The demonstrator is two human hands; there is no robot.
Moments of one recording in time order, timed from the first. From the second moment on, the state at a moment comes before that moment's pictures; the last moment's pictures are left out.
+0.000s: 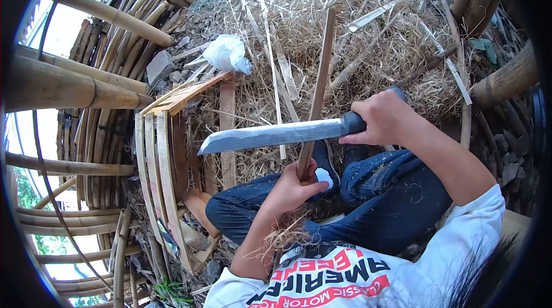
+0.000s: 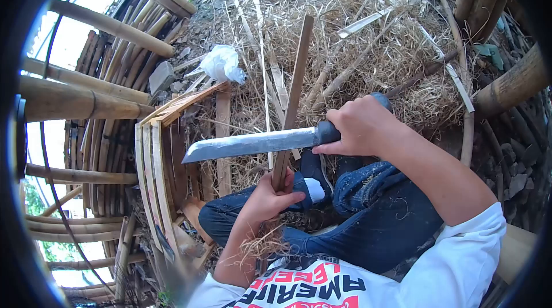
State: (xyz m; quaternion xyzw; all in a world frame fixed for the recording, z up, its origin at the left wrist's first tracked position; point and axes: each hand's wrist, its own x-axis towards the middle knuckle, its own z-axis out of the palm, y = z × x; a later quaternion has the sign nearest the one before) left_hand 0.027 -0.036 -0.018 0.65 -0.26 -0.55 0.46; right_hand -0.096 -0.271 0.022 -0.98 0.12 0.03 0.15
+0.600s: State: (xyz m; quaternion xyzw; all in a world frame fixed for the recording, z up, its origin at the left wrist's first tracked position) left_hand 0.033 -0.025 -0.009 0.66 -0.27 -0.56 0.43; right_hand -0.098 -0.293 0.013 -0.98 0.12 -0.03 0.12
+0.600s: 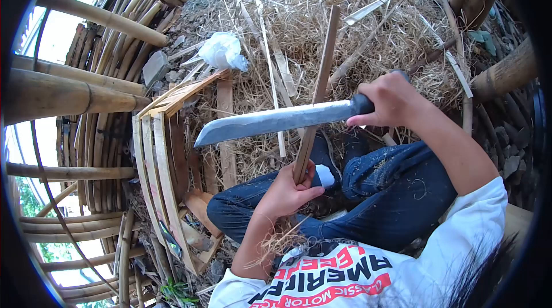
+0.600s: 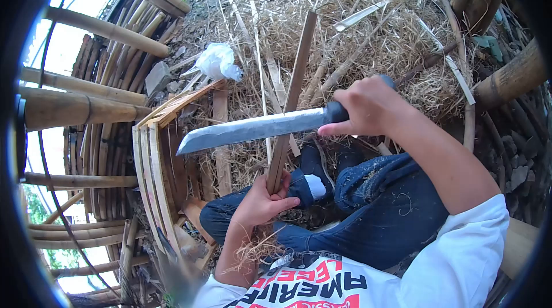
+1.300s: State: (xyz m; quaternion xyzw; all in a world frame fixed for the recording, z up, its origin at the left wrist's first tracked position) left_hand 0.023 -0.023 -0.018 0.62 -0.28 -0.59 0.43; right_hand -0.112 -0.294 0.019 -0.98 0.17 -0.01 0.08
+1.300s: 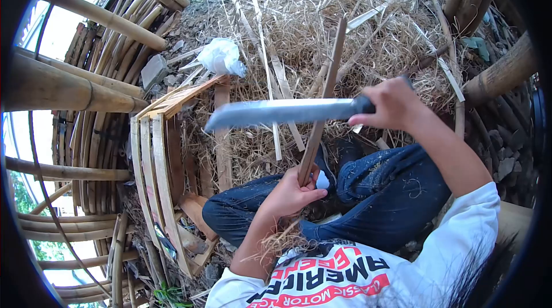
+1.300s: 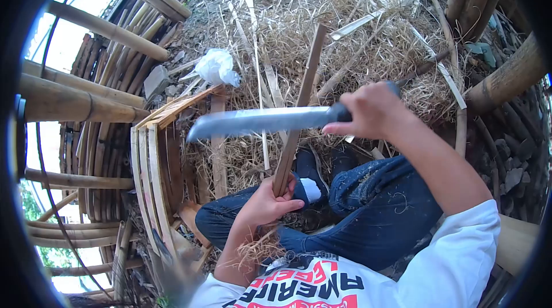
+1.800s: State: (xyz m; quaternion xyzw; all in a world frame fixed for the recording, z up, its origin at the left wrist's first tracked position) left_hand 0.020 -0.021 0.006 0.67 -0.30 -0.56 0.39; right_hand -0.117 -0.305 0.022 -0.98 0.17 -0.07 0.07
